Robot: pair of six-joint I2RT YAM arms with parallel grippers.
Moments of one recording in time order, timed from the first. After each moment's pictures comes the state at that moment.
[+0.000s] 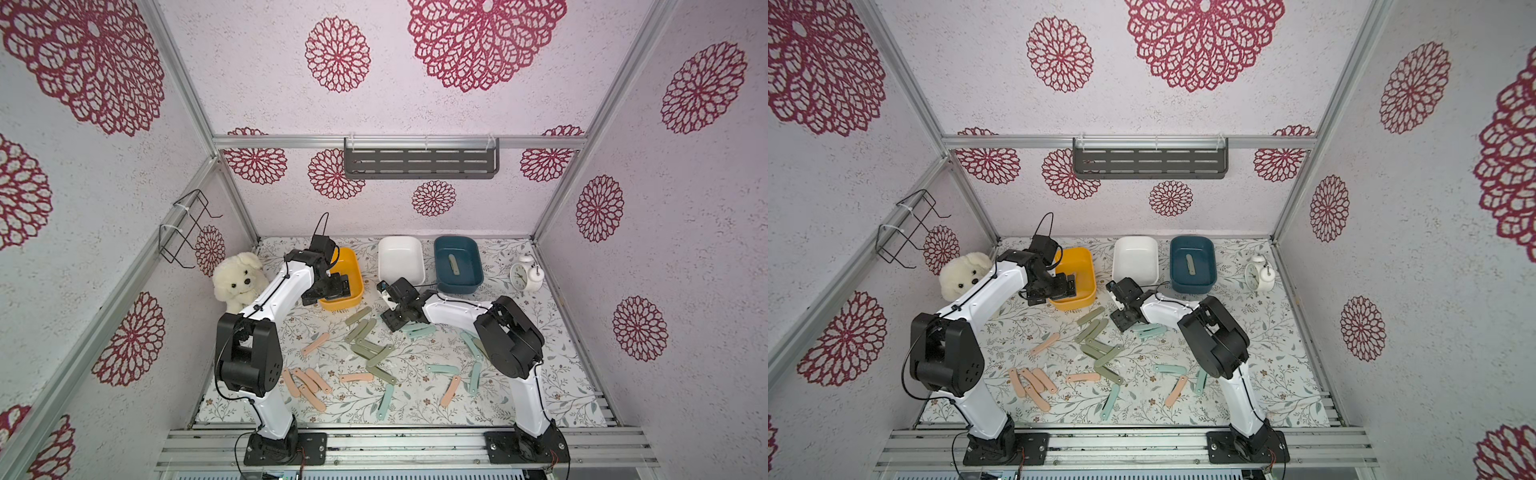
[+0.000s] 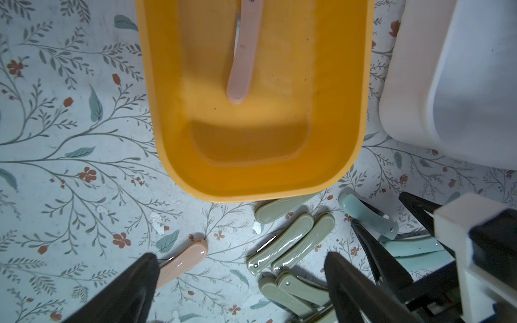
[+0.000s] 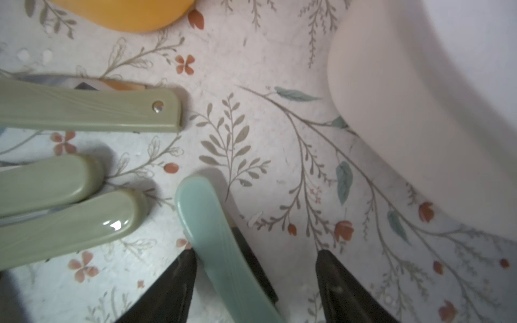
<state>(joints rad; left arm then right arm) -0.22 1.78 1.49 -0.98 -0.01 -0.41 0.77 2.11 1.46 -0.37 0.10 0.03</state>
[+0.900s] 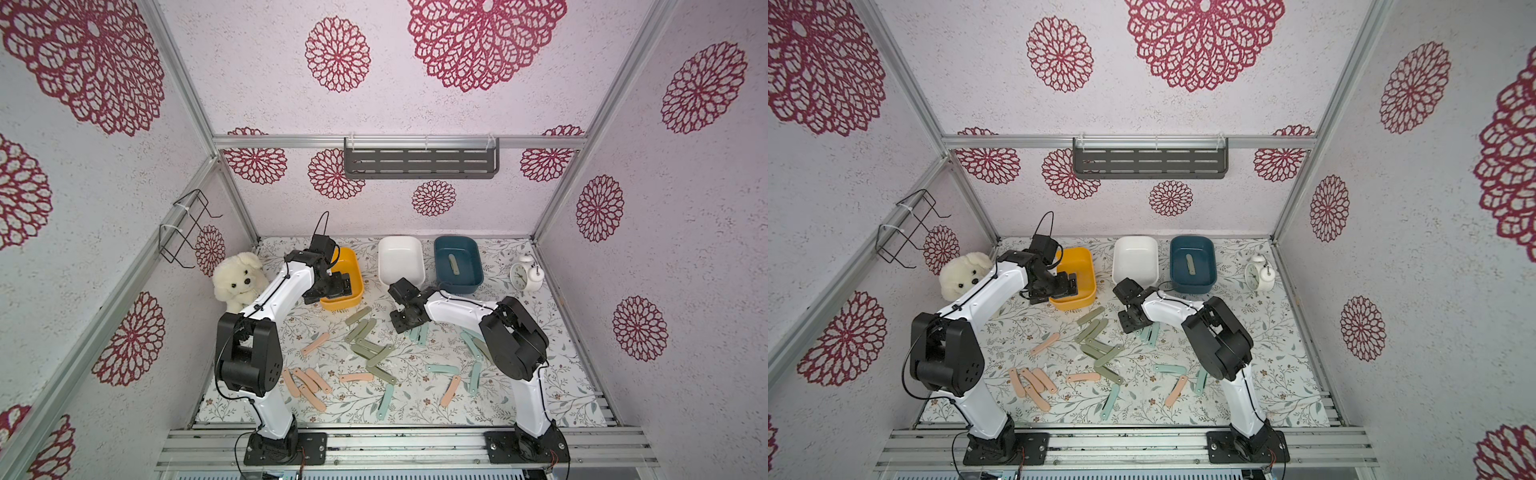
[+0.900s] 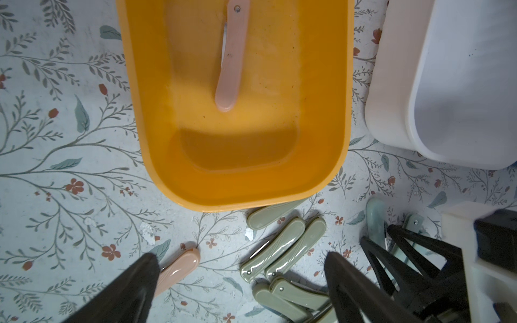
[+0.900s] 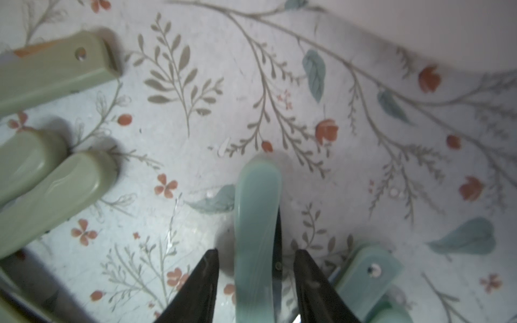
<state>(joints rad) -0.22 1.77 1.48 -0.94 0.01 -0.40 0.78 2.03 1.41 -0.58 0.07 0.34</state>
